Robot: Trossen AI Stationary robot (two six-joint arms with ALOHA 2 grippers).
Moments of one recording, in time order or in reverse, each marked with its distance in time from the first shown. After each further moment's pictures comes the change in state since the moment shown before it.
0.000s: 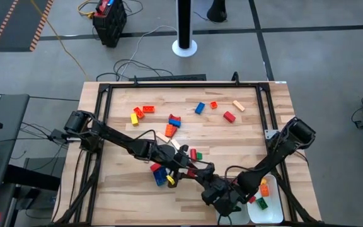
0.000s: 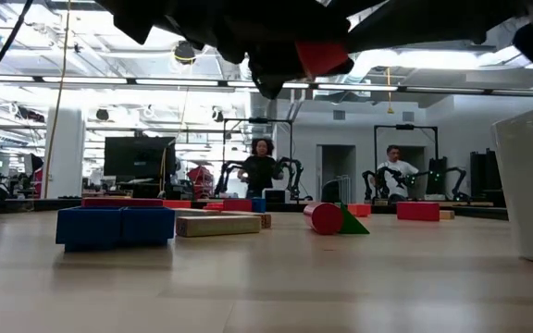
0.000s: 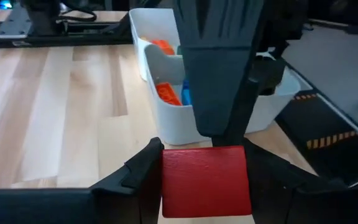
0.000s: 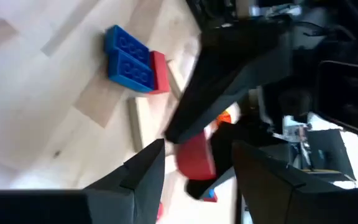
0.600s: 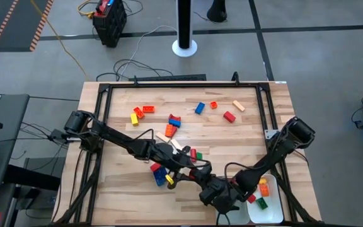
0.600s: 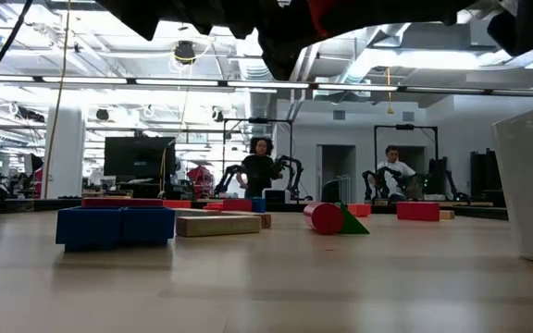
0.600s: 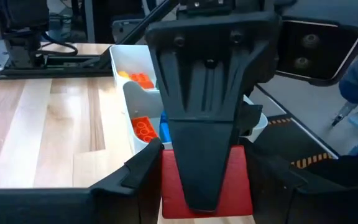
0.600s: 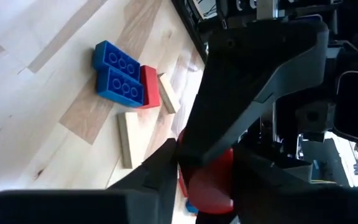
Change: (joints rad) left arm -0.004 -0.001 0.000 0.120 0.067 -0.035; right arm -0.020 0.000 0.000 0.107 -0.017 -0.108
